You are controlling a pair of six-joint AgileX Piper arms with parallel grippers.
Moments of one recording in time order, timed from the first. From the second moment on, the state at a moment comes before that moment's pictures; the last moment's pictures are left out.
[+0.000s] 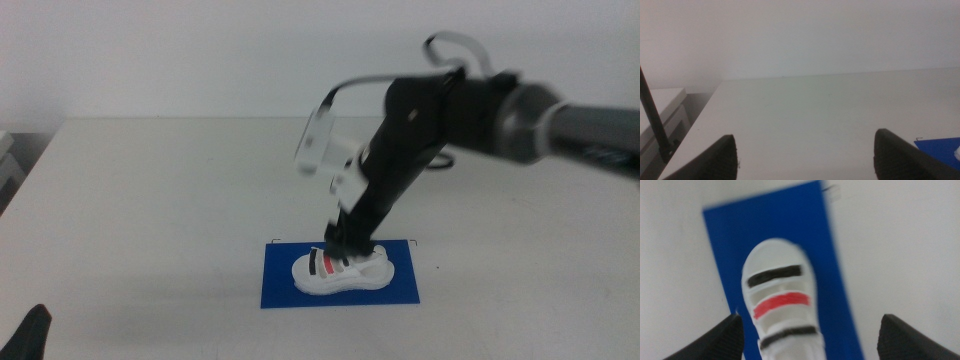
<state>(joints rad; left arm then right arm) -0.03 -0.01 0.03 -0.07 0.11 0.08 0.59 1.97 -1.55 0.26 0.84 -0.83</state>
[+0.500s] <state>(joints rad) -0.03 -0.01 0.03 -0.07 0.11 0.08 0.42 1.29 -1.05 0.24 0.49 -0.35</state>
